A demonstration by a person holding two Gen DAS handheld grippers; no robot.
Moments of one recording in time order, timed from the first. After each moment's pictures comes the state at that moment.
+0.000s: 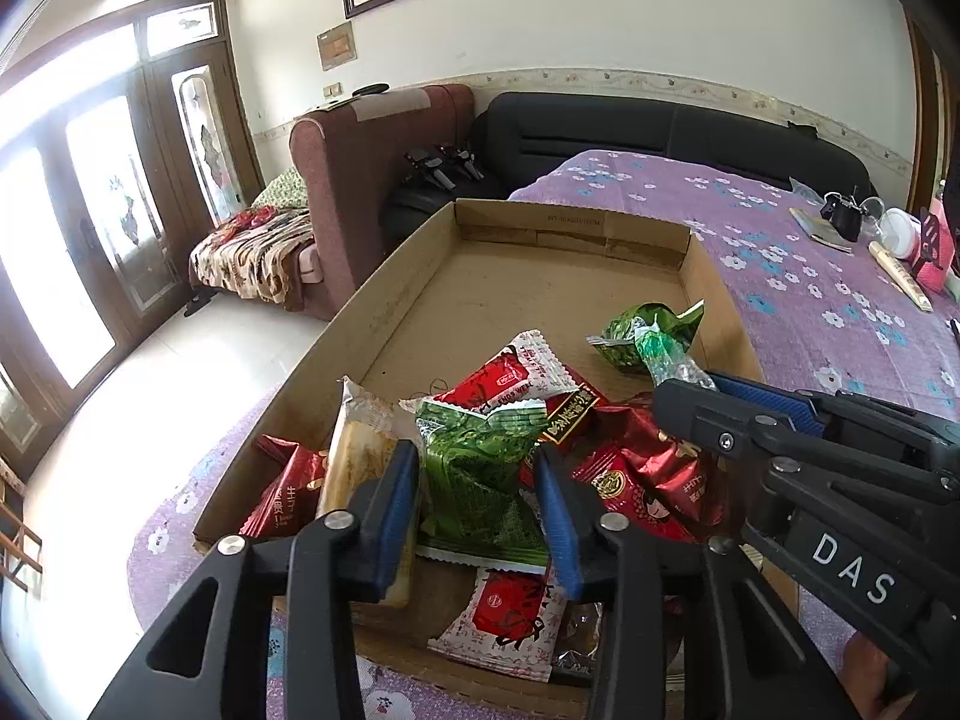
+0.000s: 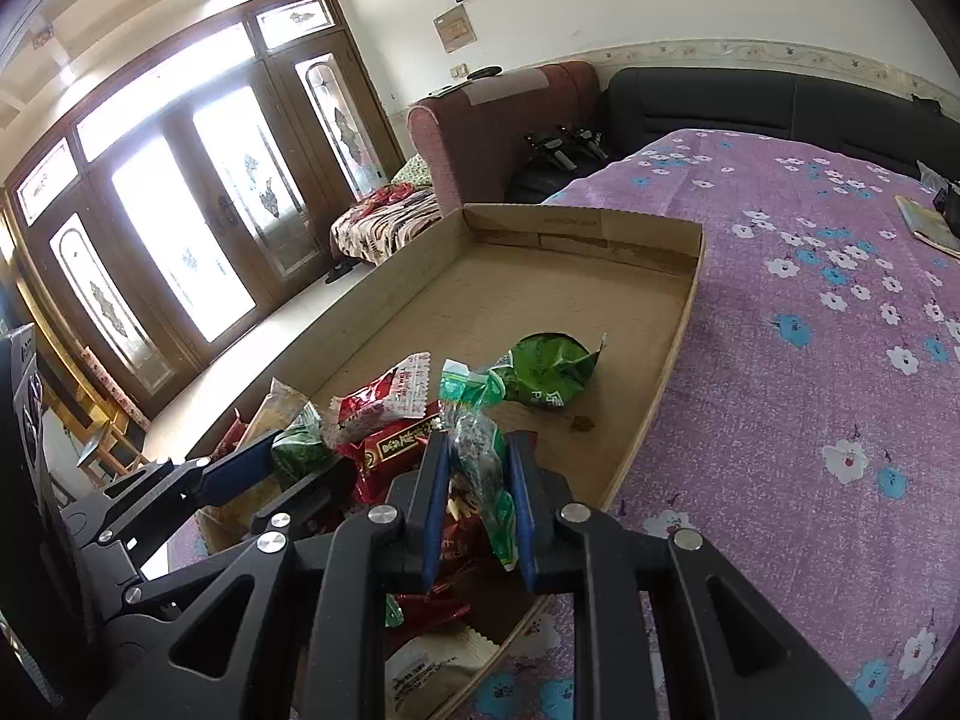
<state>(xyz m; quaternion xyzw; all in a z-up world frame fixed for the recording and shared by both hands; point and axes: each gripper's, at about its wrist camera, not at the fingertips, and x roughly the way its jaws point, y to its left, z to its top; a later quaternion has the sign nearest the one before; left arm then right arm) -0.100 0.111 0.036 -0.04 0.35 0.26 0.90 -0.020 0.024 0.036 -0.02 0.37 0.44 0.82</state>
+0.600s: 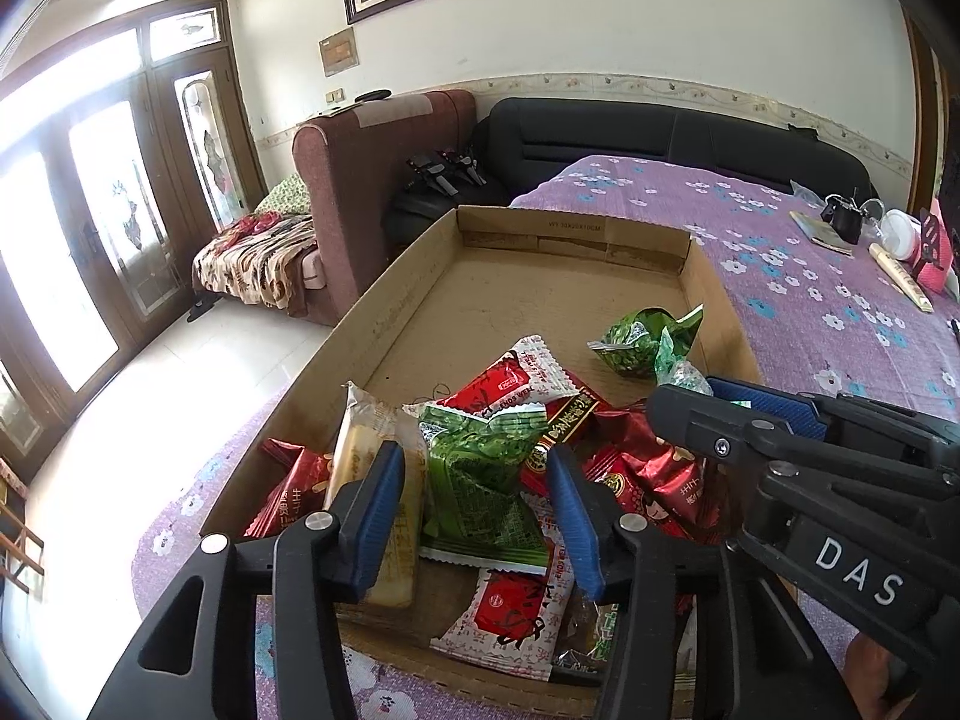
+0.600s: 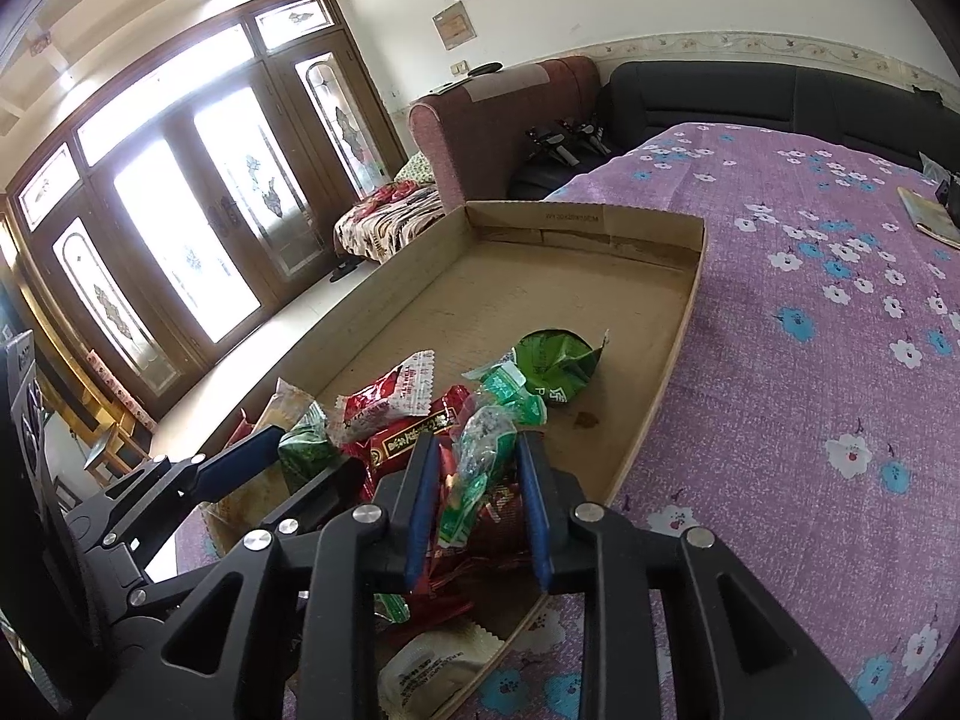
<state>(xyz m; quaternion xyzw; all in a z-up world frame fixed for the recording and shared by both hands) -0.103 0.111 0.039 -0.04 0.34 0.26 0.90 -0.021 0.025 0.037 -0.01 0.38 0.44 0.81</state>
